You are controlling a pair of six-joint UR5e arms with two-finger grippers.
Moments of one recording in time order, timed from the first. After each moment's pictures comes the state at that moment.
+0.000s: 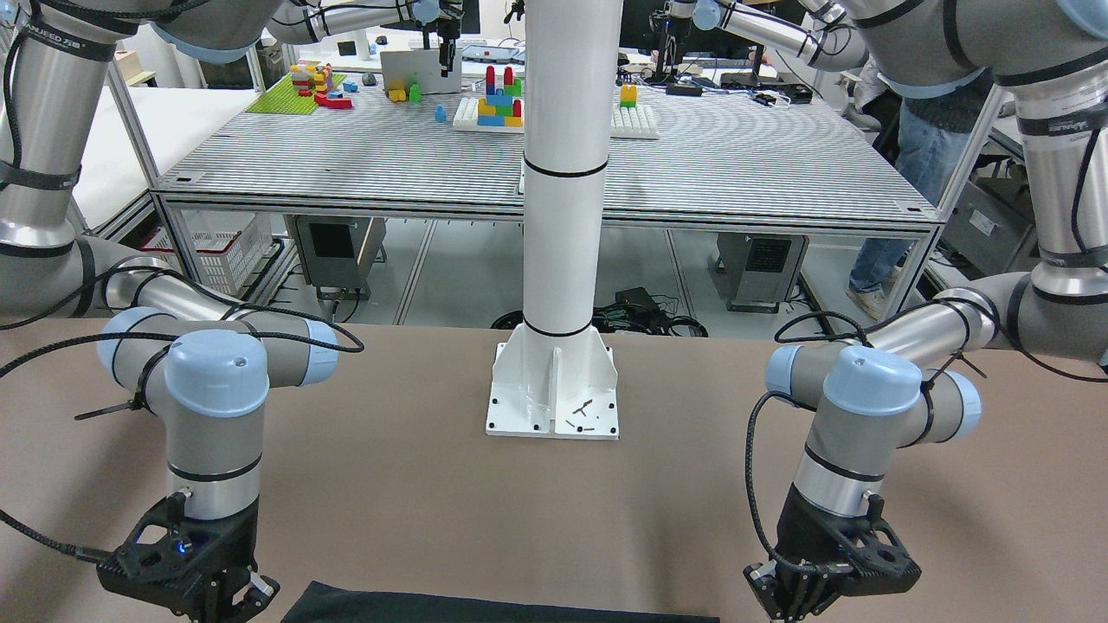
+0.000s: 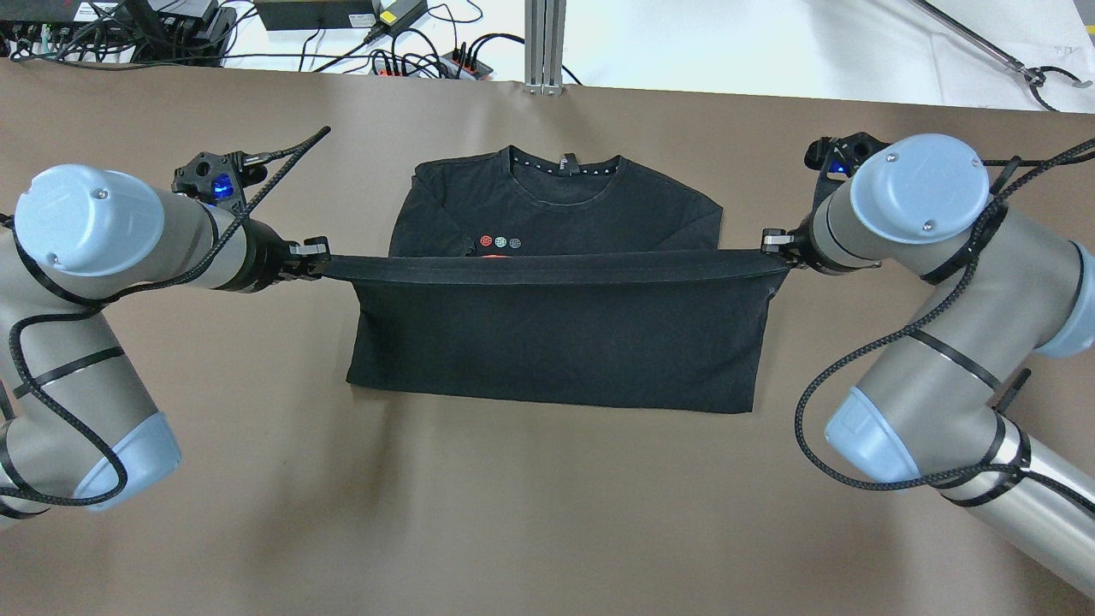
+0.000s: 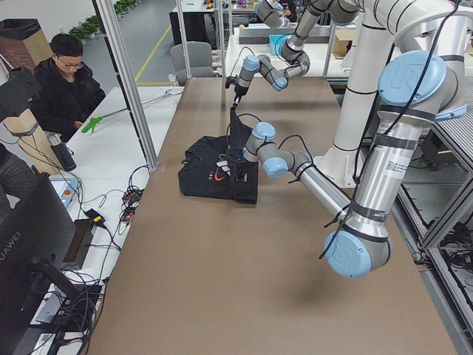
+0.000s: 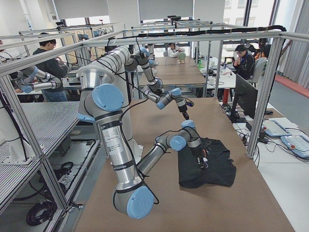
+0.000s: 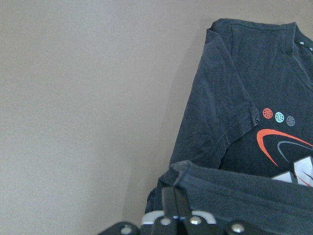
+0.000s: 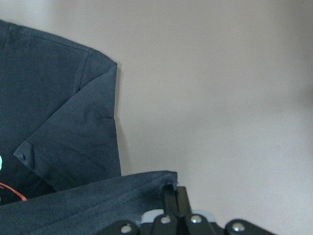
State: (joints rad) left arm -0.78 -1.94 -1.92 -1.83 -1.80 -1.36; right arm 0.86 -1.14 1.93 -1.67 1.74 1.09
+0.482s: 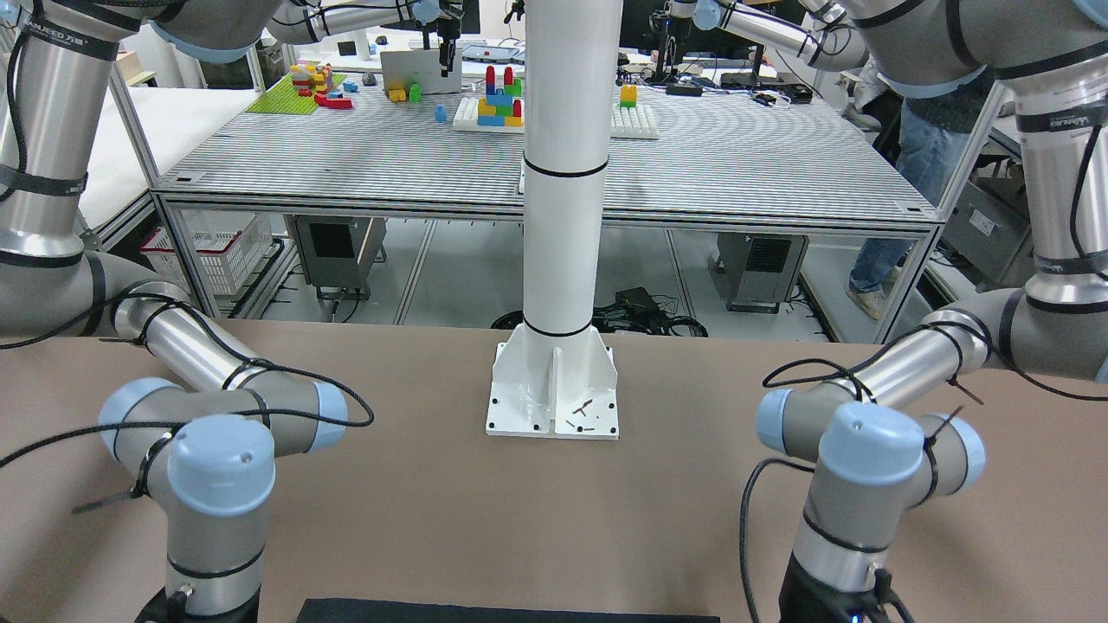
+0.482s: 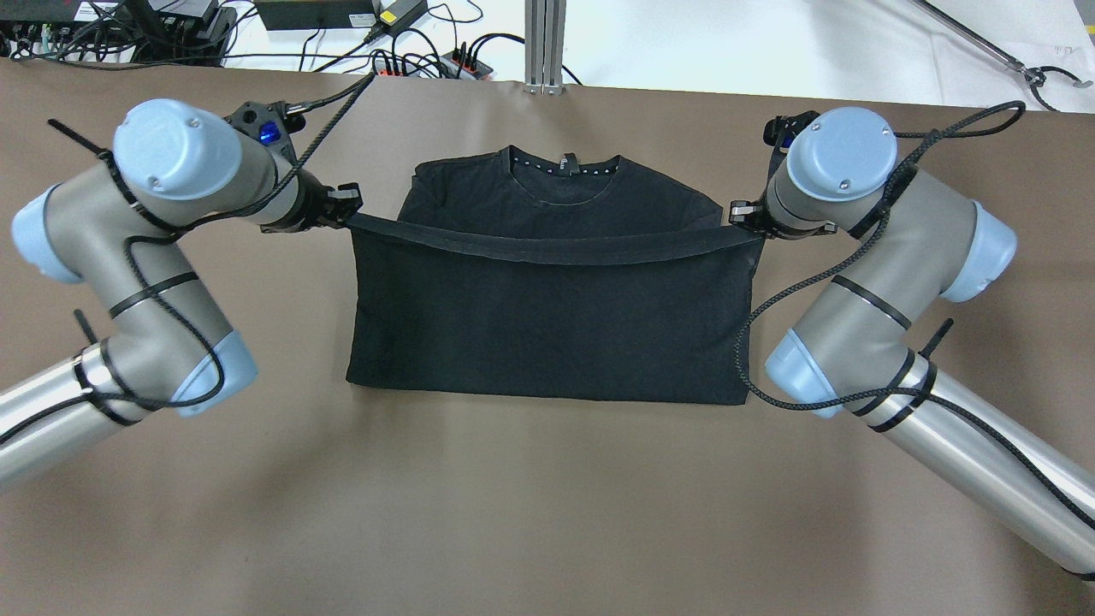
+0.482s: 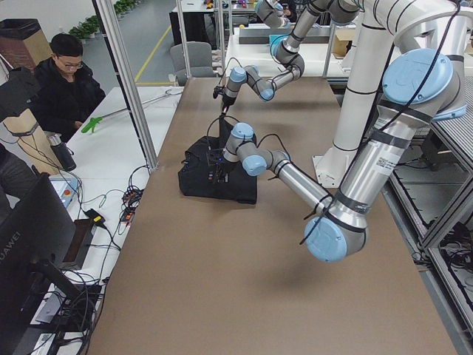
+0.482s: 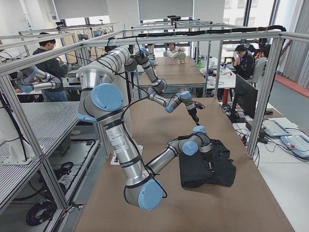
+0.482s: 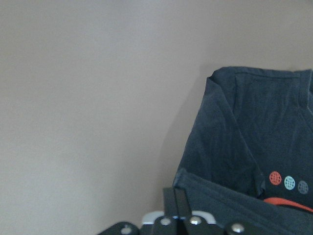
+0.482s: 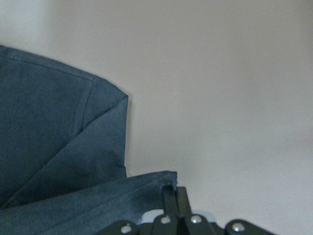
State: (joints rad) left arm -0.84 -2.13 -1.66 -1.84 -1.80 -1.34; right arm 0.88 -1.02 1.64 -1.52 1.73 1.06
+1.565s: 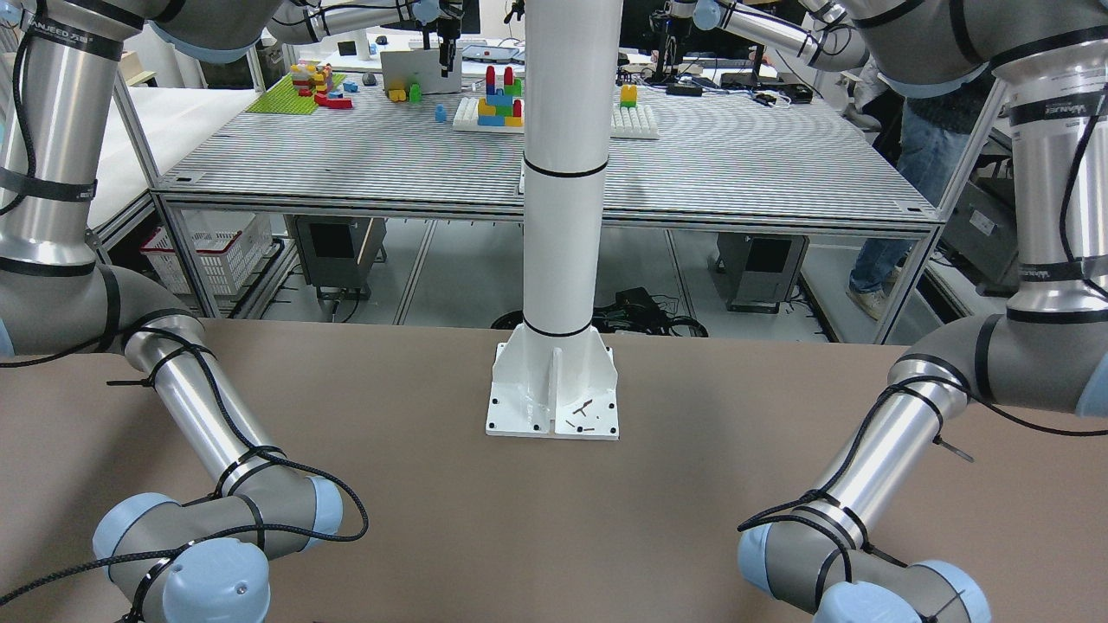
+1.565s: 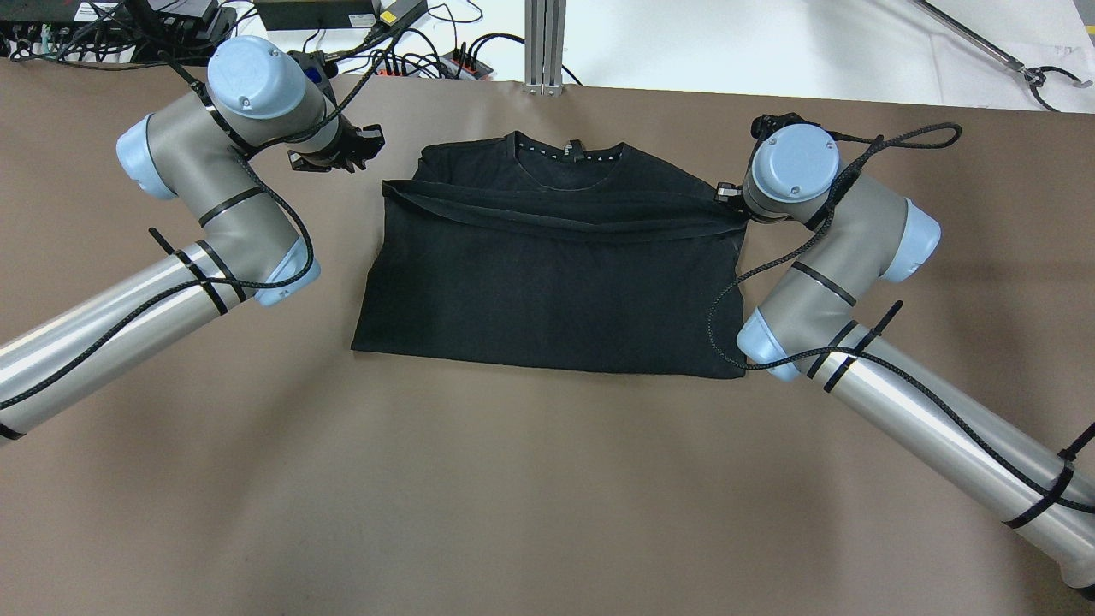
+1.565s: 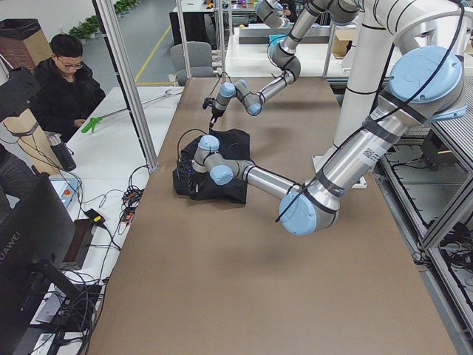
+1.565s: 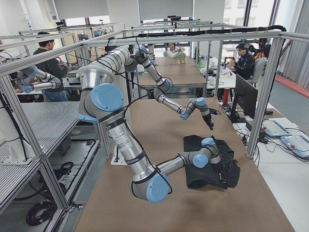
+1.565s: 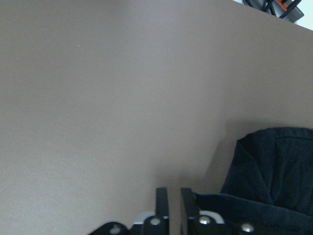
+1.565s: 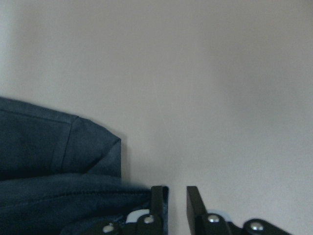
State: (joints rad) left arm -0.93 -2.36 -1.16 -2.05 -1.84 -1.30; right arm 0.88 -0.92 1.29 -1.26 1.63 1.18
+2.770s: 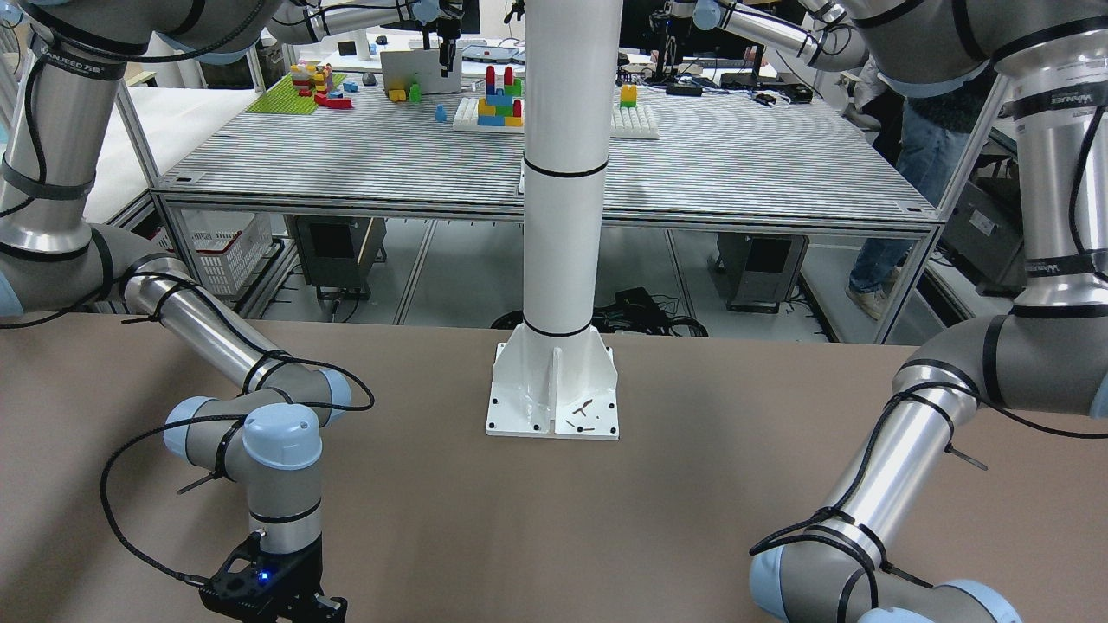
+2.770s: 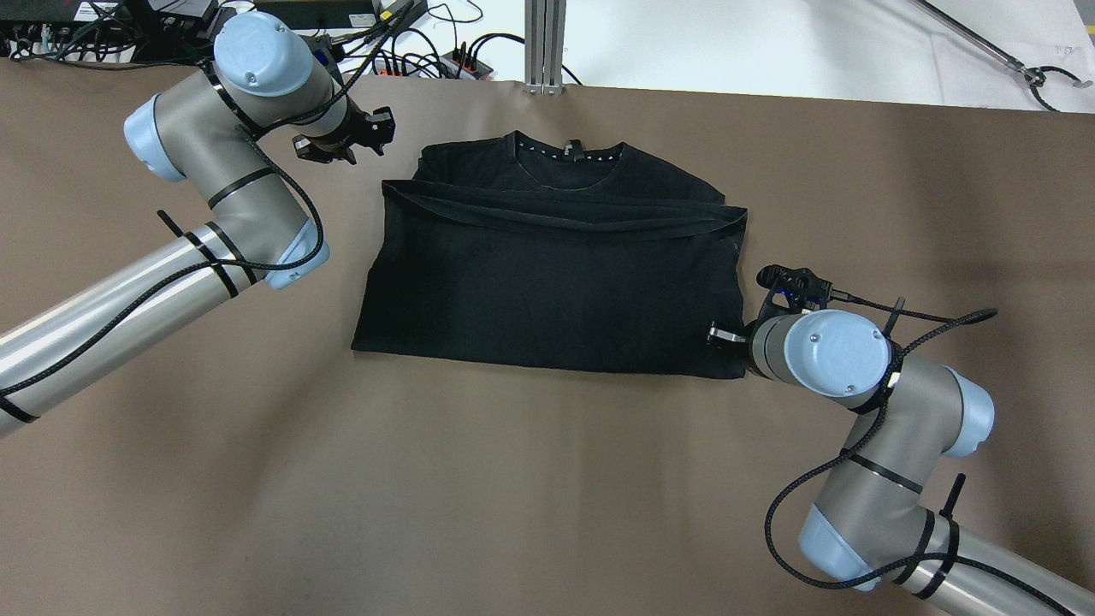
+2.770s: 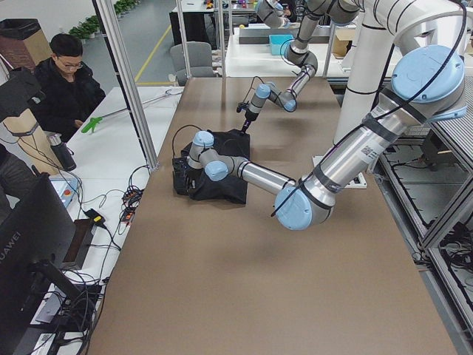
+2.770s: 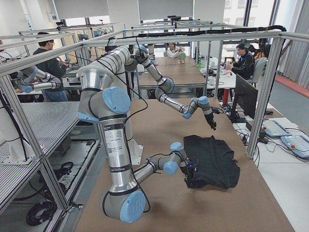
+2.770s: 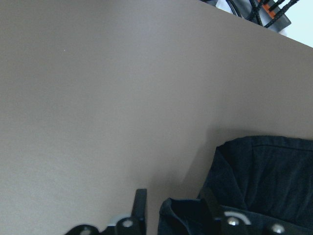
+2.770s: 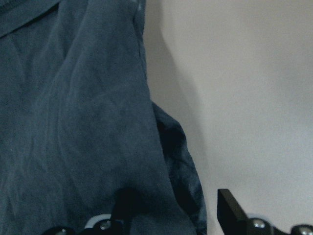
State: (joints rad) left arm -0.94 -2.40 -1.12 -2.06 -1.87 -1.32; right arm 0.63 -1.27 1.73 -1.20 1.60 1.44
